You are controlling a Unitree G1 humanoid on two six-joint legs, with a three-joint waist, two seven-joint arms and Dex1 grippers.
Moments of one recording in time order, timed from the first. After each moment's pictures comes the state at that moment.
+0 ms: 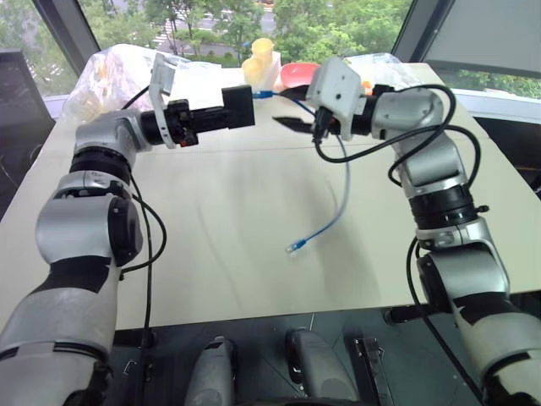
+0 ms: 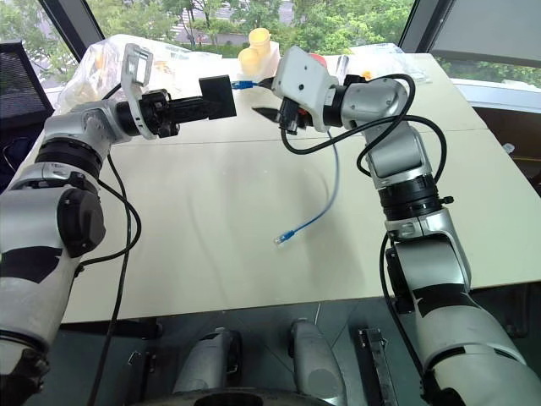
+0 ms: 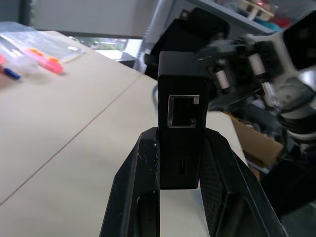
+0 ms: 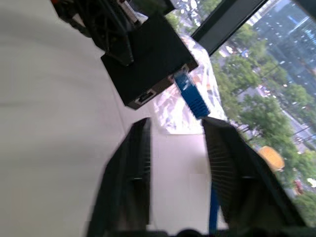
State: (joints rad) left arm -1.38 0.52 0.15 1.28 -0.22 0.36 -1.57; right arm -1.06 -0.49 0.15 0.31 0.03 0.15 1.01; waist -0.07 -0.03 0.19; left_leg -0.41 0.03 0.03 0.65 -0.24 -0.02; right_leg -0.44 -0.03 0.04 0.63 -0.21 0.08
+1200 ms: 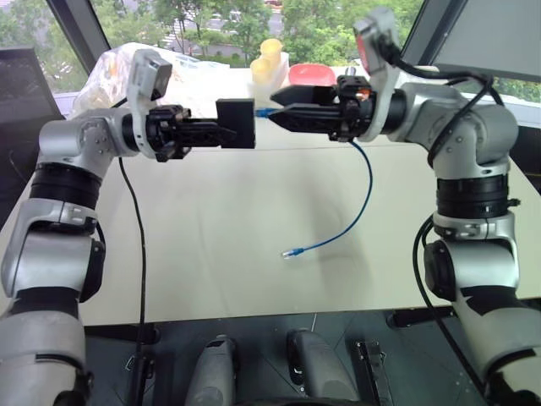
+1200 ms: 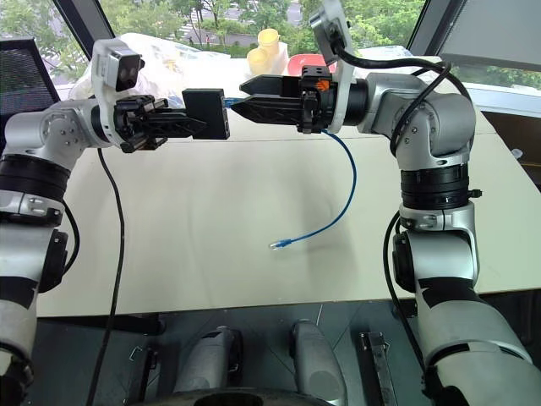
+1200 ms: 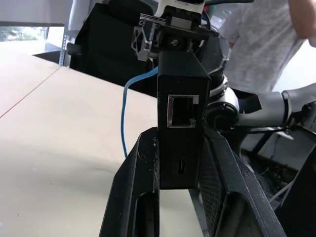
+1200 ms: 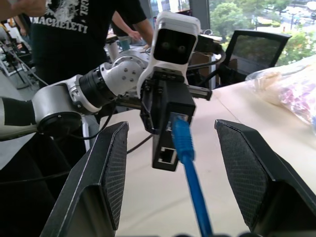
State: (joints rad) left arm -1.16 0.71 -0.22 0.70 -0.79 0.65 -1.61; right arm -1.13 -0.47 -0.02 0.16 0.65 0.92 1.14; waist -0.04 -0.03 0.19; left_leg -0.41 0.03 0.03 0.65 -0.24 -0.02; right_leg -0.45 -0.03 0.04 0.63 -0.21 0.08
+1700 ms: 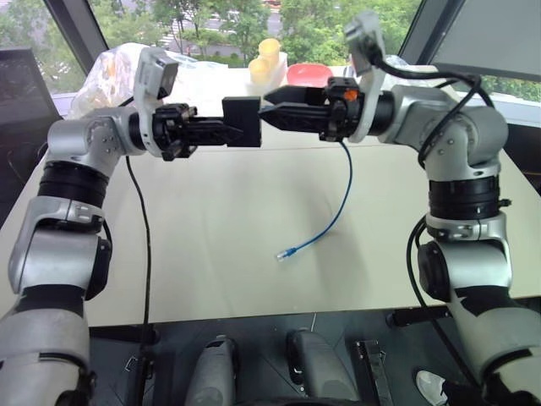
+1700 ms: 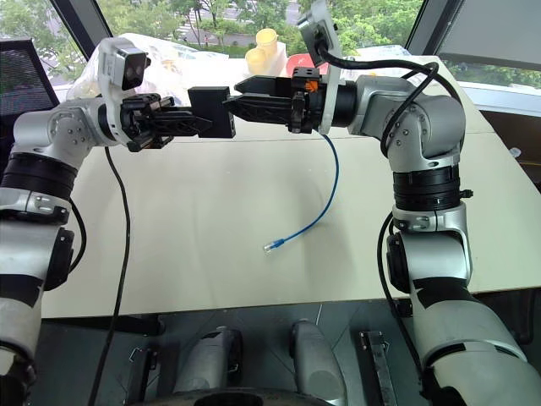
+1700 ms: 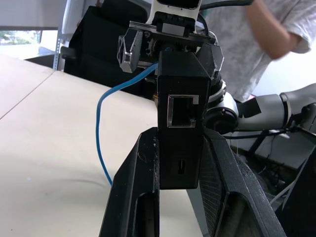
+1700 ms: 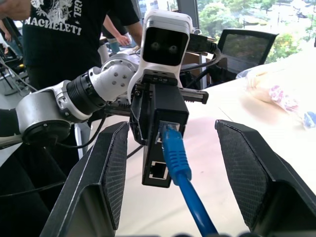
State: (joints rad) left arm -1.17 0.70 -0.22 0.71 -0.79 0.64 -1.61; right arm -1.13 -0.45 -0.02 0.17 0.65 0.93 1.05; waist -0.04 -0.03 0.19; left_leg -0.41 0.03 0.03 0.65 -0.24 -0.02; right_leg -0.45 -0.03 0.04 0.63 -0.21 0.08
